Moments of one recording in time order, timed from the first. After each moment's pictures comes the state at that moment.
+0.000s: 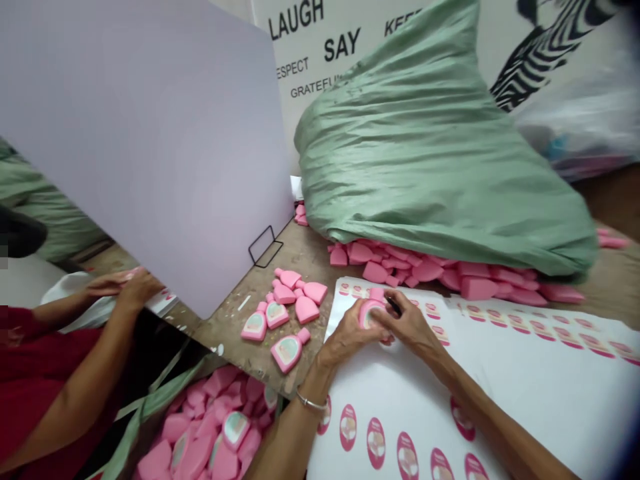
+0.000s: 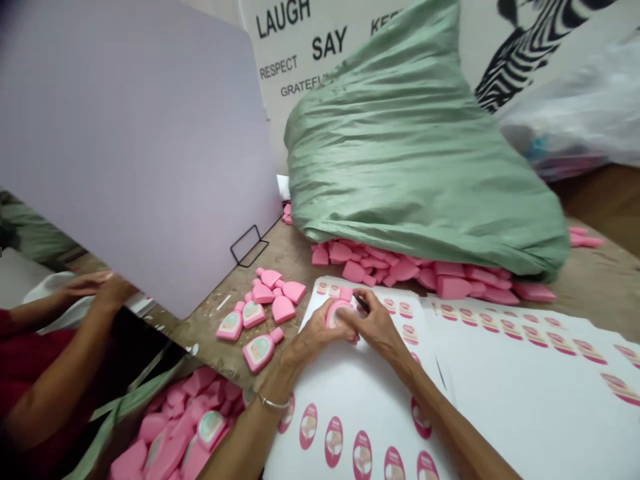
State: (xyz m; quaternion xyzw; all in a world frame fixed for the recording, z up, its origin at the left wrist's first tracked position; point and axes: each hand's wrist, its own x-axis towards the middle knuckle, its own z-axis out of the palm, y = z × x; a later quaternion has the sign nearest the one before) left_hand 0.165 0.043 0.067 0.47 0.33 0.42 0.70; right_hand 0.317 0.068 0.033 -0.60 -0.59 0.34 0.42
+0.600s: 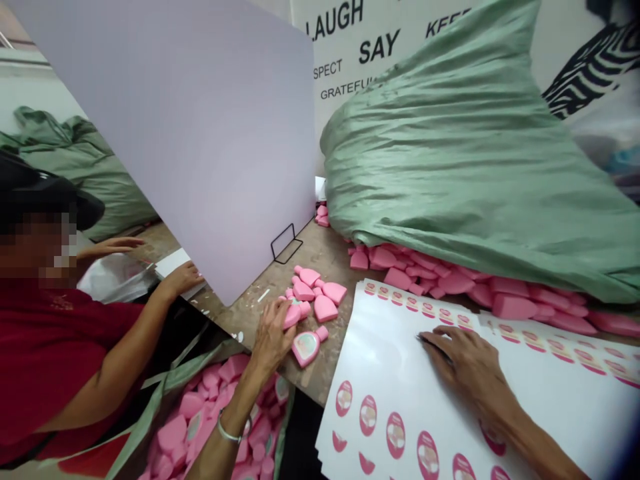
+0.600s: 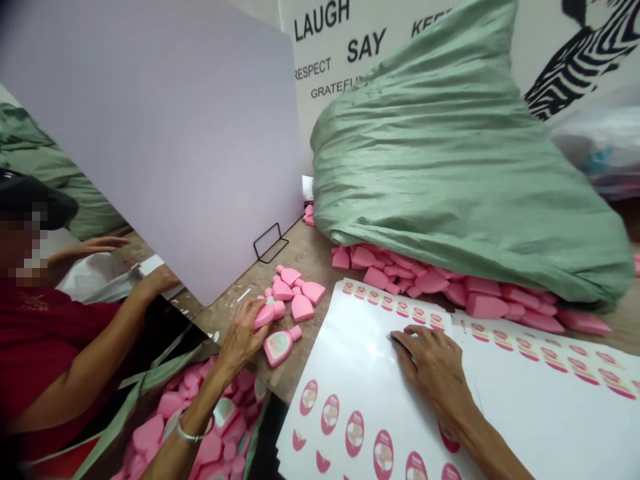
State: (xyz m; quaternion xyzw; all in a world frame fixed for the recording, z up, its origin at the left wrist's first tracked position) left_hand -0.010 0.009 0.035 0.71 0.62 0.33 0.06; right_hand 0.366 0.027 0.007 -0.56 -0.80 -0.11 0.22
